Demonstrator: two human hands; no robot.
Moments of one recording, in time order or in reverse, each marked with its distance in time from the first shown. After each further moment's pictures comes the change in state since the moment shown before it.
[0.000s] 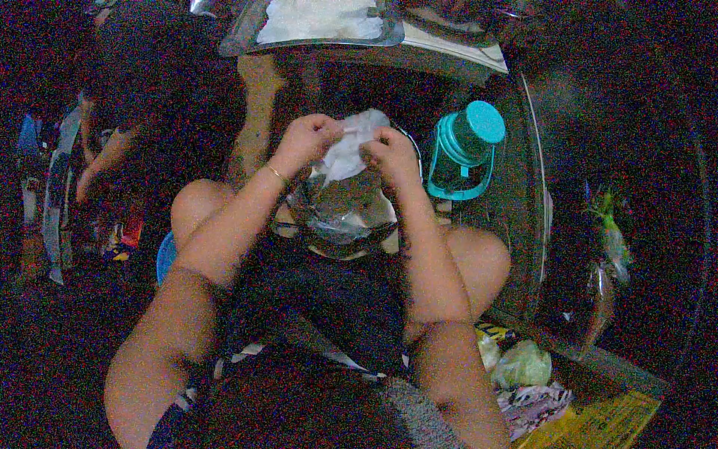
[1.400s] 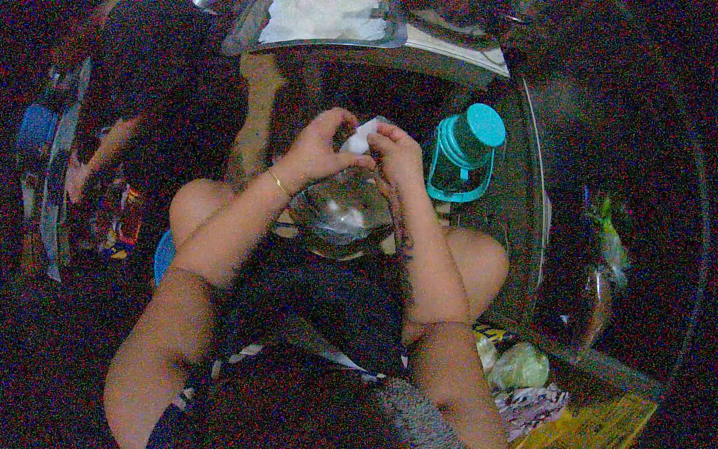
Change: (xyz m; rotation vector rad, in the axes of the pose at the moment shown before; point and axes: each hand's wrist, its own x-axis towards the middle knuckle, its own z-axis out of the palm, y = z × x) left_hand -0.013 0.025 0.008 0.290 0.107 0.536; right_hand -0.002 -0.015 0.012 0.496 0.093 0.158
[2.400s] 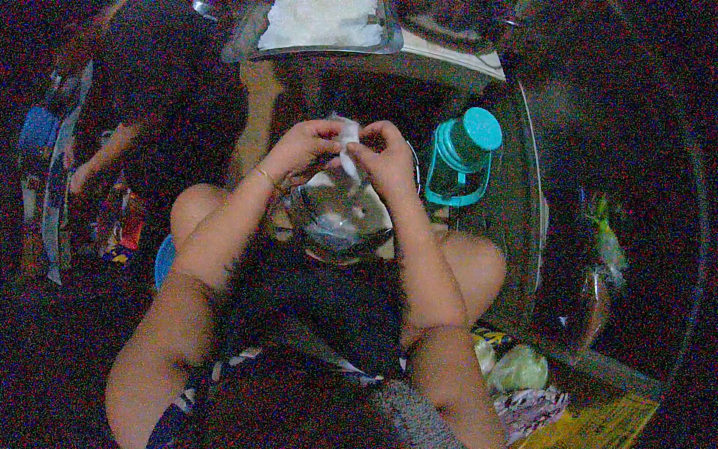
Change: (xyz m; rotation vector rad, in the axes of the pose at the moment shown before) left_hand -0.001 -0.019 -0.022 -0.919 -0.257 -0.581; right_hand -0.008 -0.008 0.016 -0.609 -0.034 -0.392
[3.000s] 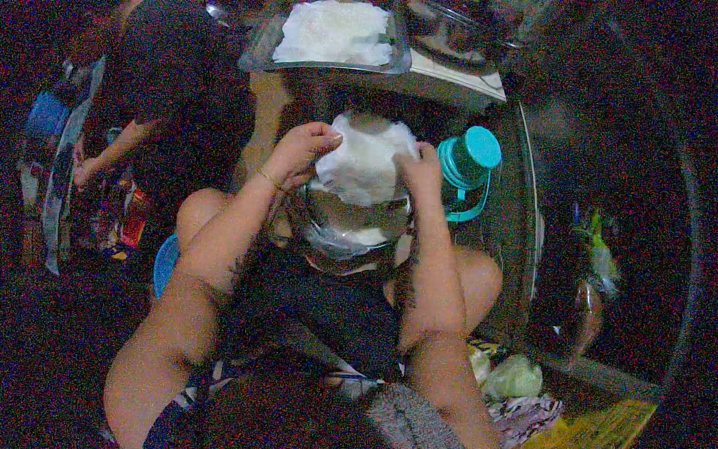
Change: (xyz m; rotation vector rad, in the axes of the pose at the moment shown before) left_hand 0.005 -0.003 -0.009 -0.225 0.138 -0.007; right_hand 0.027 0.071 -0.049 -0.347 0.238 0.214
